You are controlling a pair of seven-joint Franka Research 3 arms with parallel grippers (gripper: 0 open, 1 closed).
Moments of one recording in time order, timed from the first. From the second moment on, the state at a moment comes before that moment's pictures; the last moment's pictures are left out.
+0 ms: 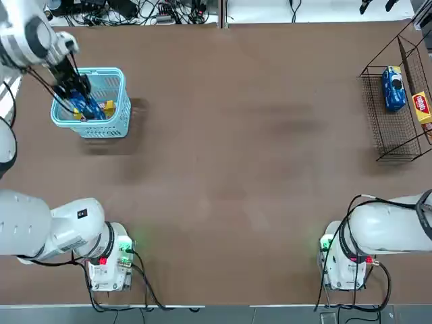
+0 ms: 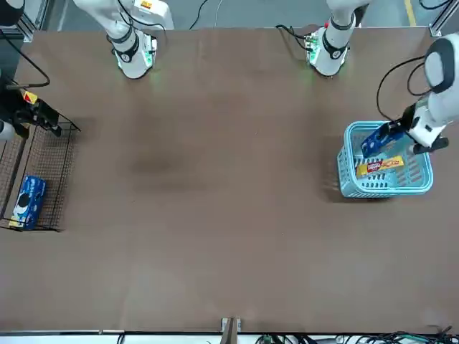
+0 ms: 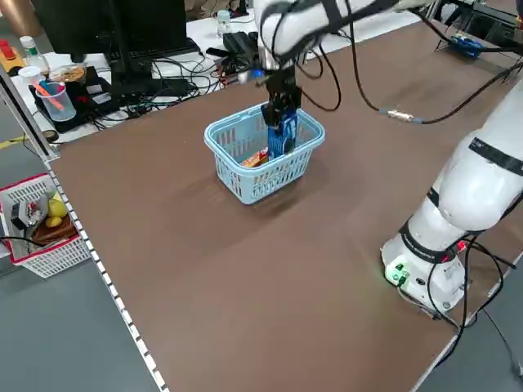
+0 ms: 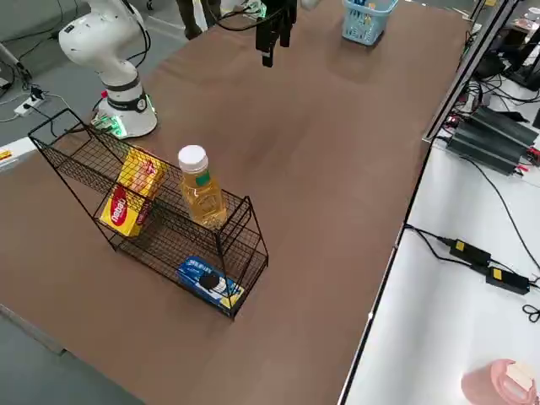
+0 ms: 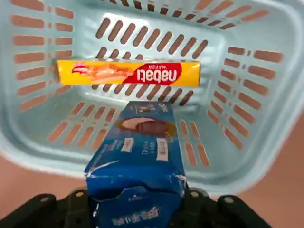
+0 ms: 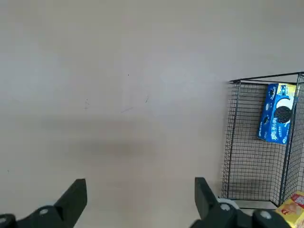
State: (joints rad) left arm 0.31 -0.08 -0.08 -2.15 -0.02 1.83 0.05; right arm -0.04 -0.05 0.02 -1.64 0.00 1.64 -0.07
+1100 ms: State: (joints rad) left arm 0.22 0.11 -0.73 -1.64 -0.12 1.61 -0.74; right arm -0.04 -0.04 0.02 -1.64 0.00 1.63 -0.07
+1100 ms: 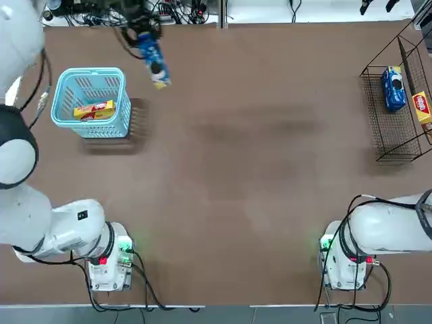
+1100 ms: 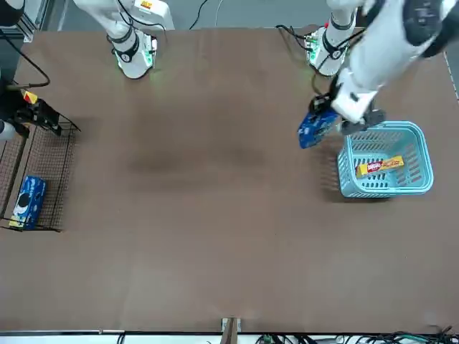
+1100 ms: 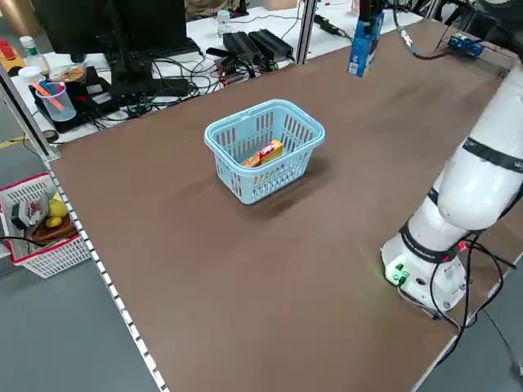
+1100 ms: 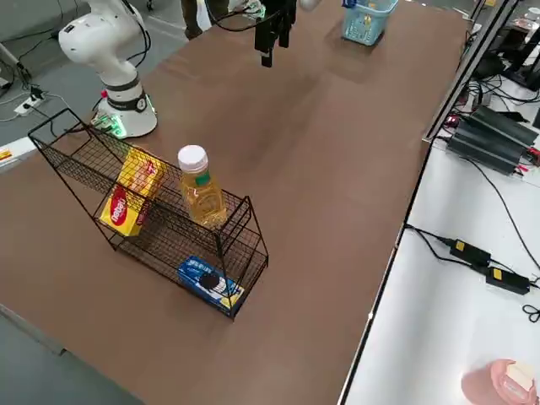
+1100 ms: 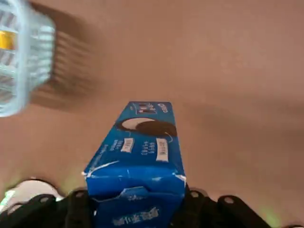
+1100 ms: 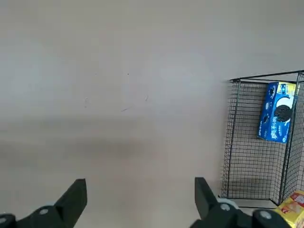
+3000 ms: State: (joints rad) left arm -0.80 0.83 -0.31 -1.19 0.16 1.96 -1.07; right arm 0.01 -0.01 0.03 -1.64 0.00 1.64 -0.07
